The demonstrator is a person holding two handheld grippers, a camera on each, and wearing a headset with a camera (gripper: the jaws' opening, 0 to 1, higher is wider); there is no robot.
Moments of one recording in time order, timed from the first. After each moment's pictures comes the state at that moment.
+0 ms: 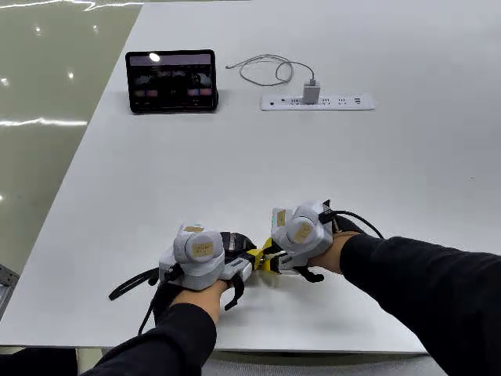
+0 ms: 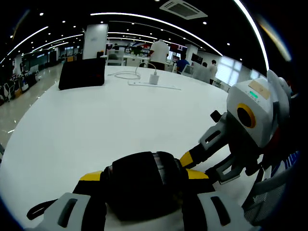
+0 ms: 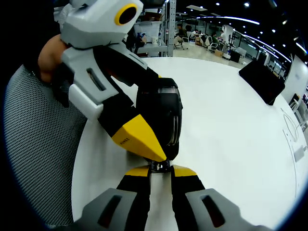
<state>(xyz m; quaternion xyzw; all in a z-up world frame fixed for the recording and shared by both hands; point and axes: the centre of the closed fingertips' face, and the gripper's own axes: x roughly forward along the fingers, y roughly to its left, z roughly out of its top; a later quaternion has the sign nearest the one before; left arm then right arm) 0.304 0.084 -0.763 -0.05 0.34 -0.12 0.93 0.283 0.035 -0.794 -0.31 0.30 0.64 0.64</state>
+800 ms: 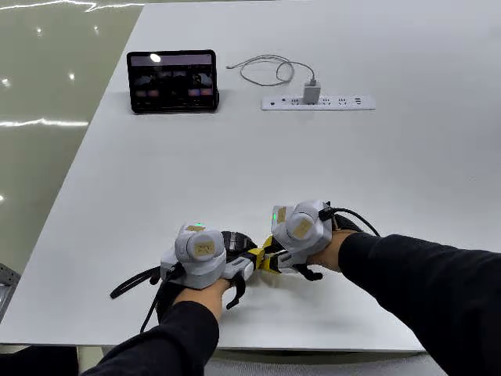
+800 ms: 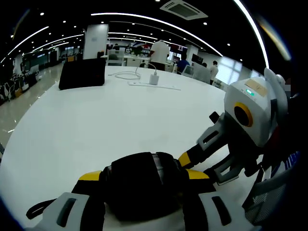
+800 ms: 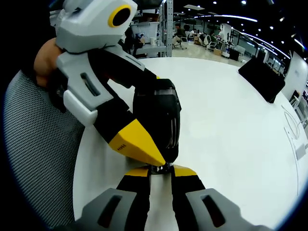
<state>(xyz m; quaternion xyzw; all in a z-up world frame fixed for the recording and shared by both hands) 0.303 0.083 -0.762 -0.05 0.34 -0.12 0.93 0.282 0.040 -0.795 -0.30 0.31 0.64 0.64</state>
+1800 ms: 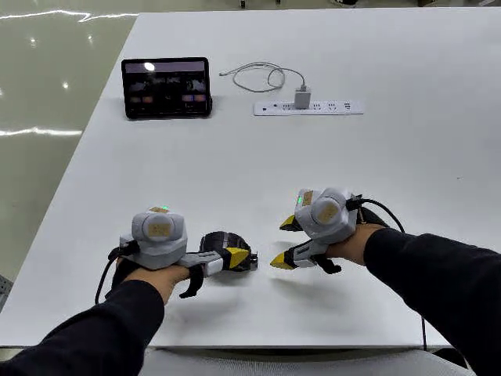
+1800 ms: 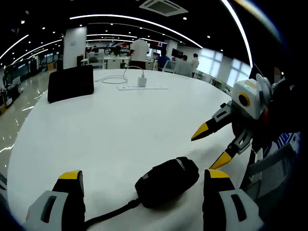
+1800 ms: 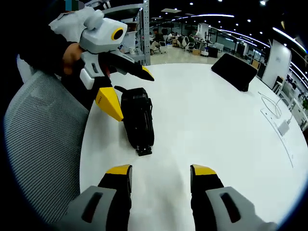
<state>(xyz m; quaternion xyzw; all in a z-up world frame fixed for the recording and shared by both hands) 0.309 0.116 -0.739 -0.01 0.34 -0.22 0.91 0.300 -0.010 -0.761 -0.26 0.31 0.58 0.71</state>
